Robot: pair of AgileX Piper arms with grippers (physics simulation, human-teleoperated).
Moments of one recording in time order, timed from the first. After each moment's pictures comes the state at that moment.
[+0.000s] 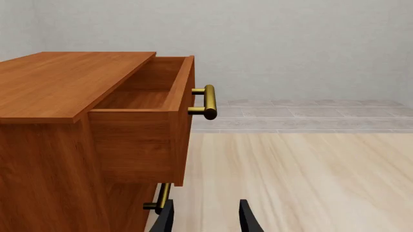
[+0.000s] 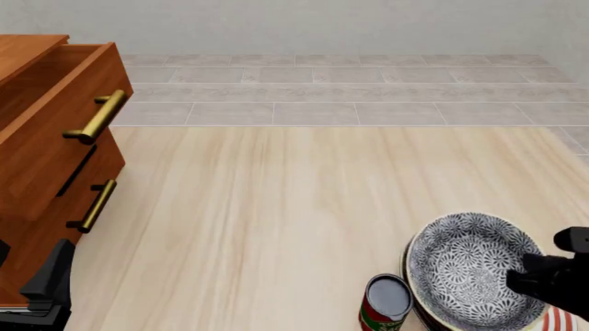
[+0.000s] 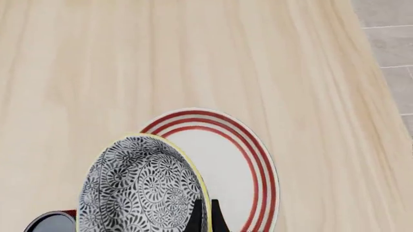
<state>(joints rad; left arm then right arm) 0.00 0.01 0.00 0.00 0.00 -0.13 0.62 -0.33 0.48 -0.05</state>
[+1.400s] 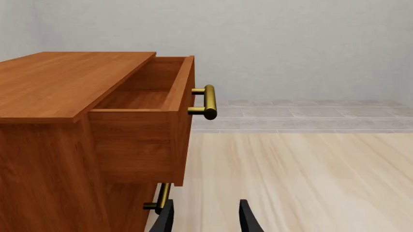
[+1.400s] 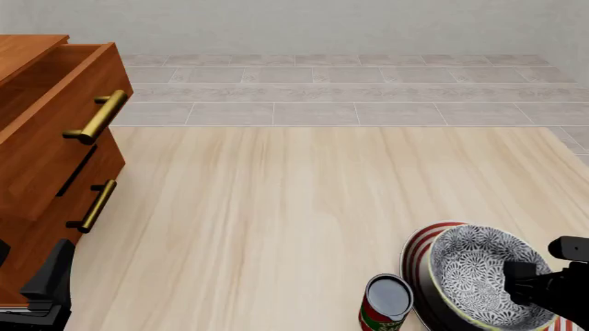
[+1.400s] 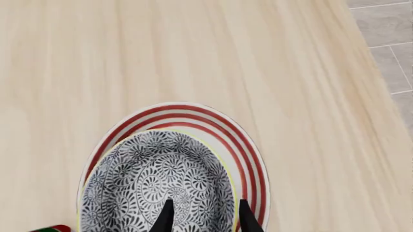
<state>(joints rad) 0.00 0.01 0.00 0.00 0.00 -0.23 0.74 -0.24 0.30 -0.07</state>
